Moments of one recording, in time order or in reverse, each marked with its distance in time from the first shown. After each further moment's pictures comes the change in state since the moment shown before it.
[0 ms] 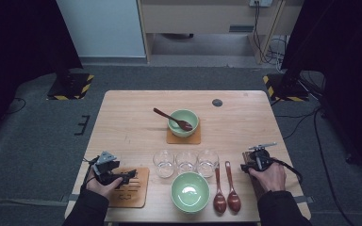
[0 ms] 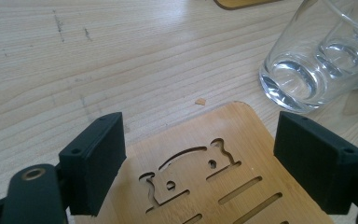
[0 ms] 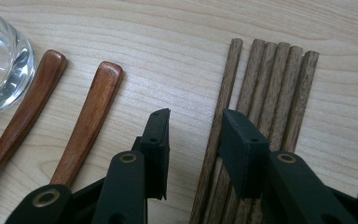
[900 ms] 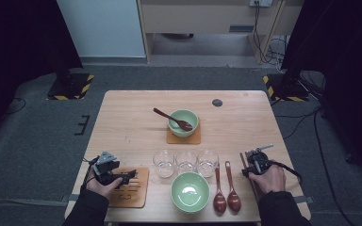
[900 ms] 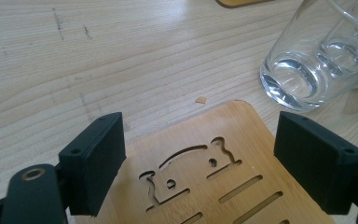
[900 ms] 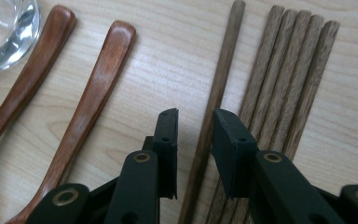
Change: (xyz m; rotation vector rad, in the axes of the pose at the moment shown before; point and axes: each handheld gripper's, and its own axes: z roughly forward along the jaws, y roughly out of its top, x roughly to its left) left arm 0.000 0.000 0.000 0.005 0.000 0.000; right arm 0.010 -0.005 -0.006 0.091 -0.015 -0.052
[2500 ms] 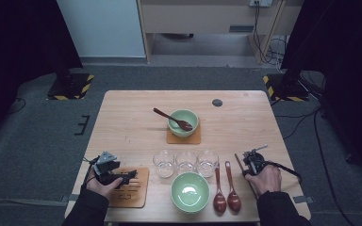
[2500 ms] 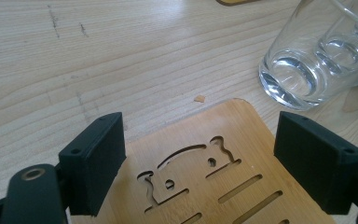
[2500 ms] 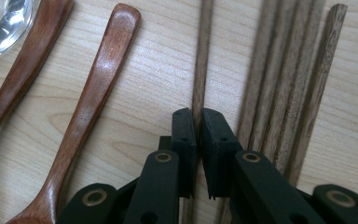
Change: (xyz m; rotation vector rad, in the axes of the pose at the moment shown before) left arm 0.001 0.000 0.002 0.007 -0.011 0.001; right arm 0.012 0.002 0.002 0.061 -0.044 0.000
